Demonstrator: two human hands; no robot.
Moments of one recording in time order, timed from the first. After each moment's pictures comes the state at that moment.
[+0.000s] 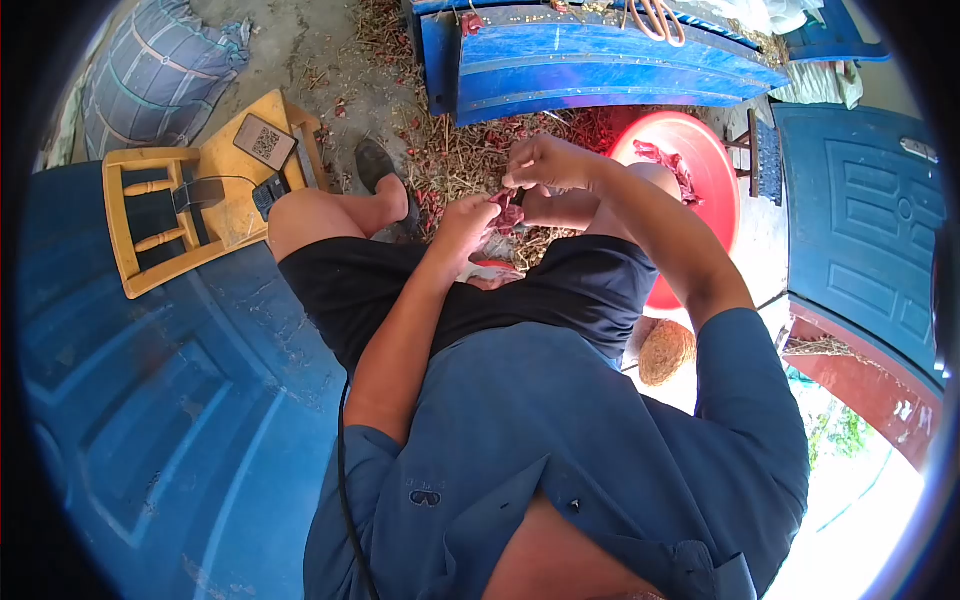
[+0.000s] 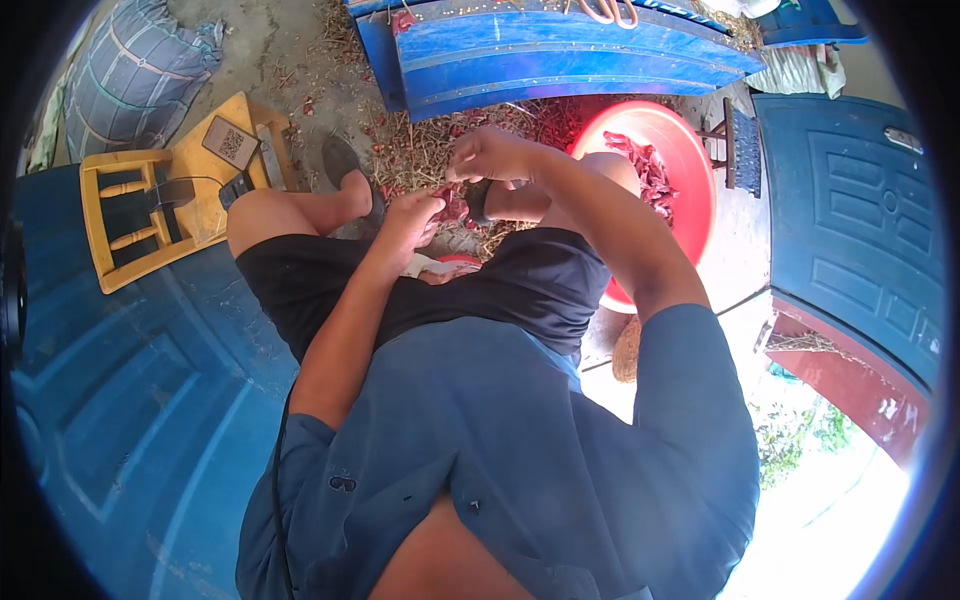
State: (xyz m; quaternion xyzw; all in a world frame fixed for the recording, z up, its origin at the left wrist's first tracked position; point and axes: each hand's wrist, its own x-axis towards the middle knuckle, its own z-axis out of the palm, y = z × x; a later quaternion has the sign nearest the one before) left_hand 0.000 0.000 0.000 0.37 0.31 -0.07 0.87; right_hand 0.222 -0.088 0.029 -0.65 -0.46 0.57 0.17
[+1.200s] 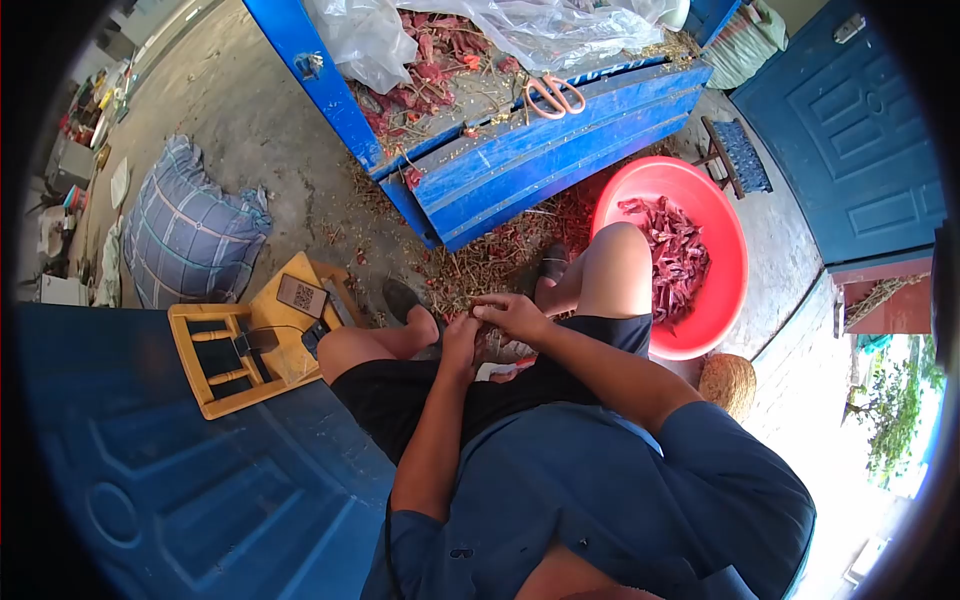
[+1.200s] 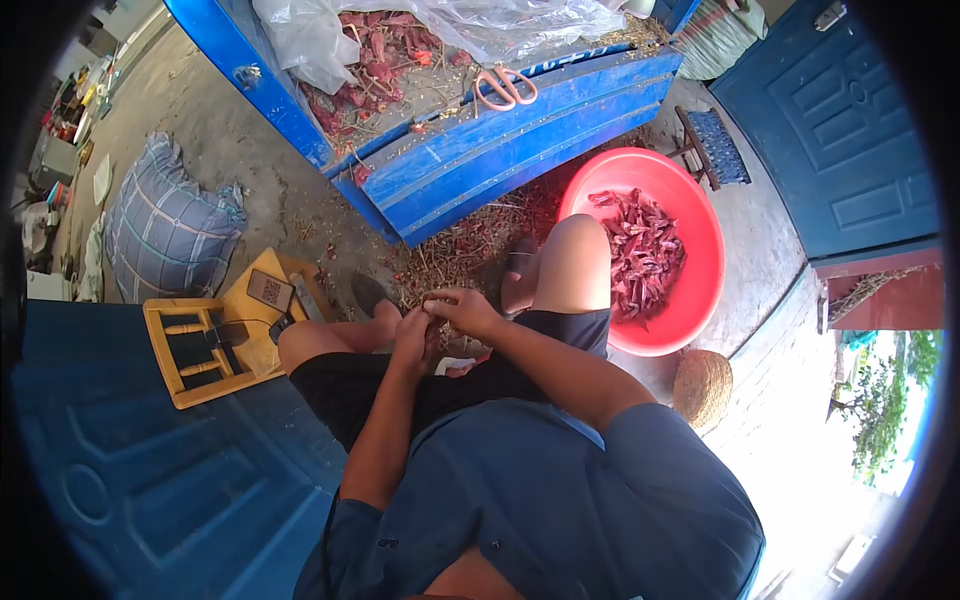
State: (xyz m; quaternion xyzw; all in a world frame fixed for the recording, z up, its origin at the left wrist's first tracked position) left_hand -0.012 -0.001 0.005 0.36 0.35 -0.03 0.86; right_hand 0.098 -0.121 0.036 -0.70 -0.07 0.48 0.52
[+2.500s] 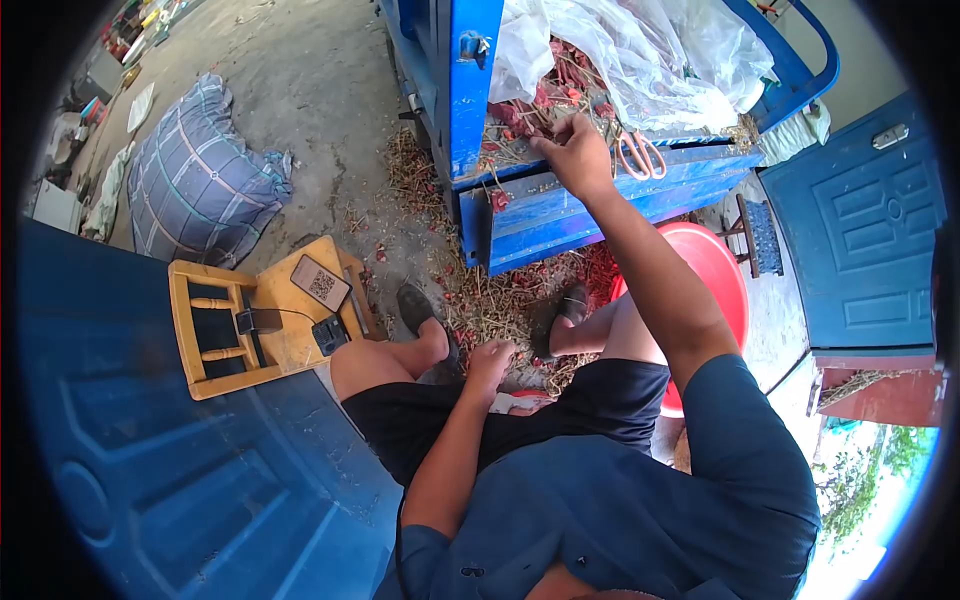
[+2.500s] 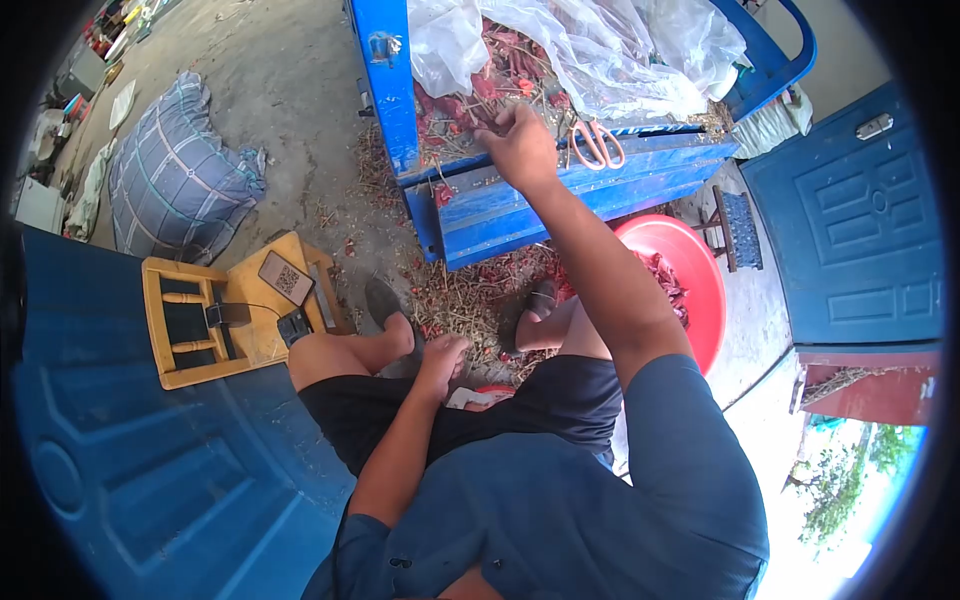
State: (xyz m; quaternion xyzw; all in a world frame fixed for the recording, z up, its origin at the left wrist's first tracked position) left_hand -0.007 0.020 -0.023 0.39 0.39 -0.02 0.83; right_hand 0.317 0.049 0.169 -0.90 -0.27 -0.05 0.34
